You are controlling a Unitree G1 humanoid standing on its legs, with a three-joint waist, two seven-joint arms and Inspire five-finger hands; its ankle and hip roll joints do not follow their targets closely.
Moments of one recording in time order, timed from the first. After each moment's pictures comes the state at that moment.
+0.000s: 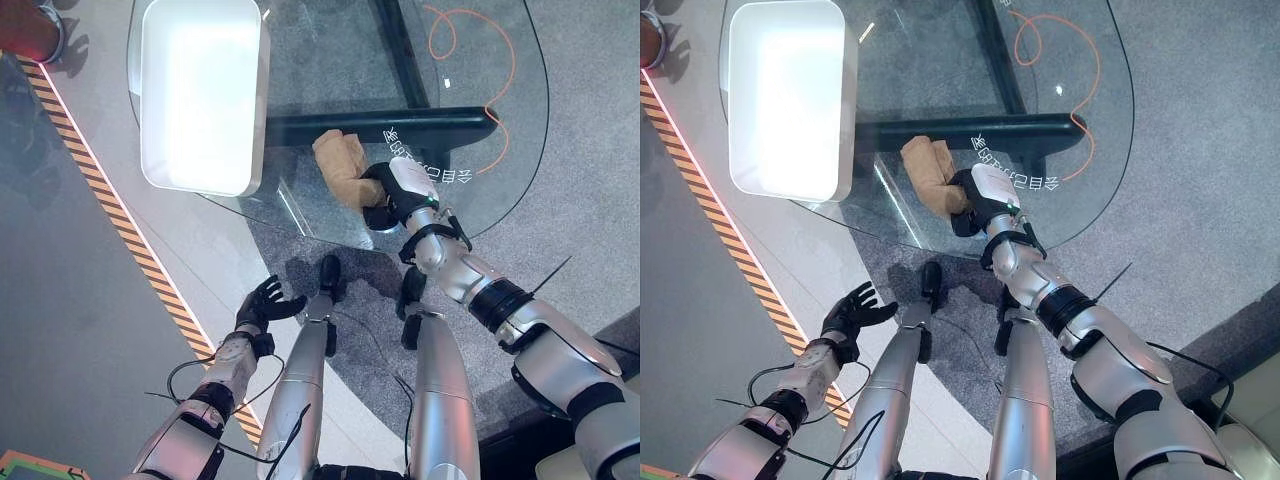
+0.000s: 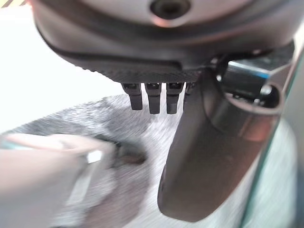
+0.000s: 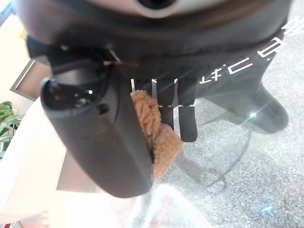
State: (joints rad) left arm -0.47 0.26 -0.25 1.02 -0.91 -0.22 0.13; right arm -0.97 -0.47 0.82 0.69 -0.03 0.10 -0.37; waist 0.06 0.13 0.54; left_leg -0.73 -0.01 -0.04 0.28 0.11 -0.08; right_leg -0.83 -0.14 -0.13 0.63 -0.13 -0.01
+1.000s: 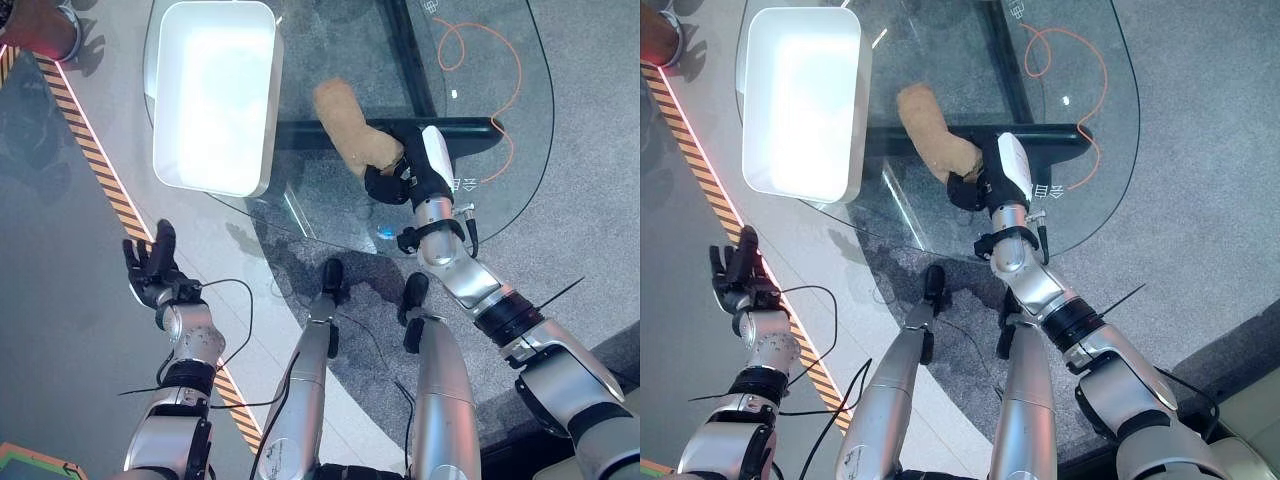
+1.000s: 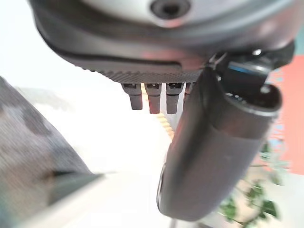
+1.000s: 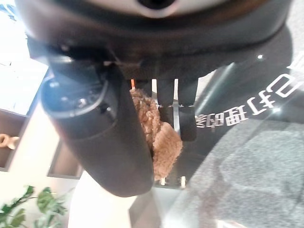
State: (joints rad) left arm -0.50 0.30 0.07 0.62 -1.26 -0.59 0.34; right arm -0.84 -0.48 0.59 0.33 0.08 0.09 -0.51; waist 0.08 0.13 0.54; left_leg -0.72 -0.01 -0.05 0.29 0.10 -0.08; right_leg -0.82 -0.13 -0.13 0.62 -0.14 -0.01
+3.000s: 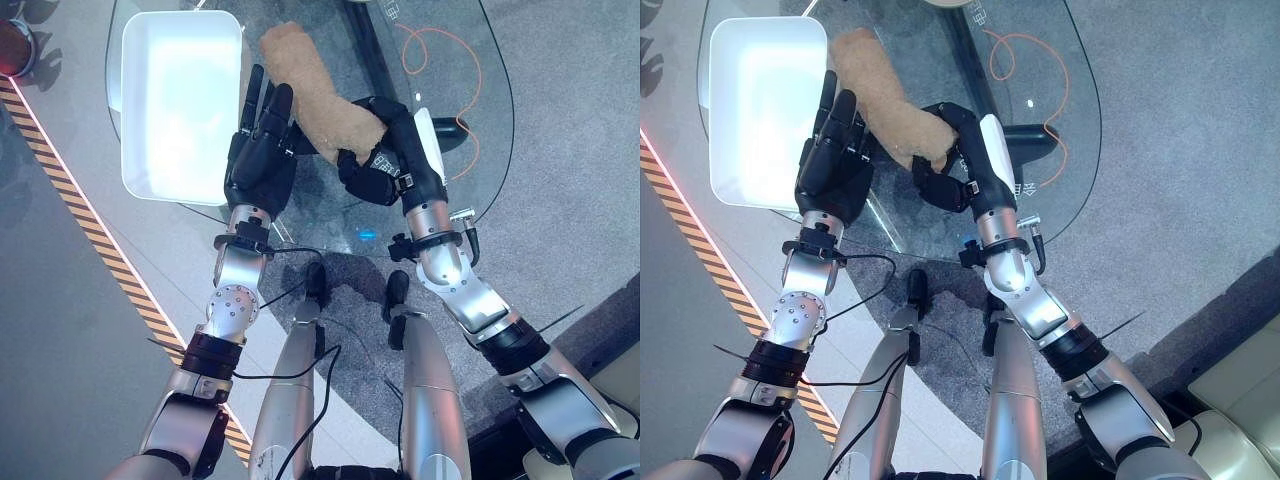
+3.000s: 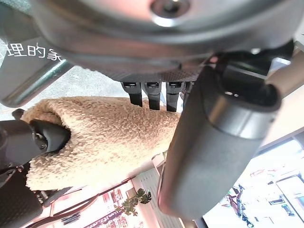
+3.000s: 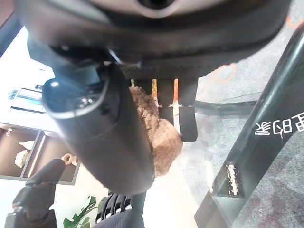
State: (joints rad) left arm -0.60 0.25 -0.15 0.17 -1.37 -0.18 -0.06; right arm -0.71 -0.45 0.51 0.08 0.02 -0.05 -0.42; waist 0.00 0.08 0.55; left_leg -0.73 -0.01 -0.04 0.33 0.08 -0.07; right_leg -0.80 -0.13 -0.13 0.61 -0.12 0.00
